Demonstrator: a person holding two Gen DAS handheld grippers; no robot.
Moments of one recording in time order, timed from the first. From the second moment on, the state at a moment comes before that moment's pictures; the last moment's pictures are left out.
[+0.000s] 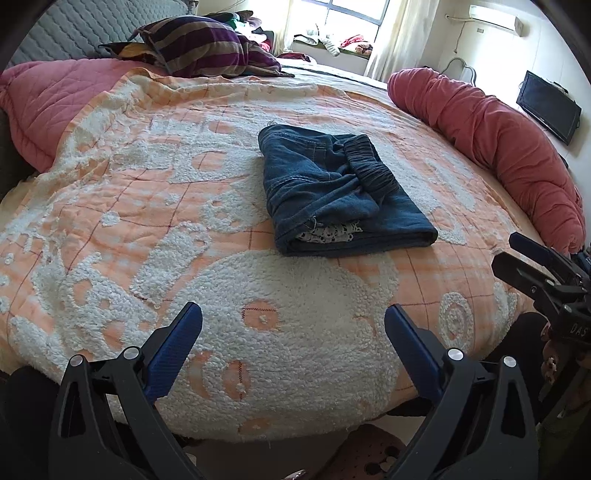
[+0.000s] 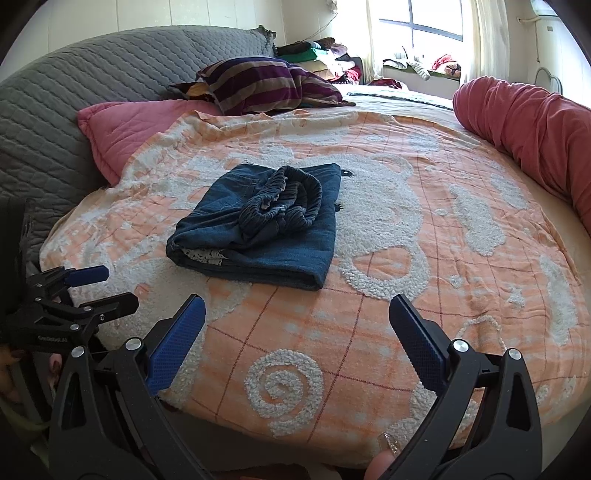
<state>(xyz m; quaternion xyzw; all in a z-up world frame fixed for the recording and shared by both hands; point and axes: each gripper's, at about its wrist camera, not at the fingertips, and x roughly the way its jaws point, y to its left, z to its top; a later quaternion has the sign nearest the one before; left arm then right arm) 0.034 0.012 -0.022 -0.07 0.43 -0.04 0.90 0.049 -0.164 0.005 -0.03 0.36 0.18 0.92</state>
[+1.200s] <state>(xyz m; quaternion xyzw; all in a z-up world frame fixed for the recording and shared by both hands) 0.032 0.007 -0.013 -0.07 0.42 -0.04 0.90 0.047 -0.166 0.006 -0.03 0.35 0.17 0.92</state>
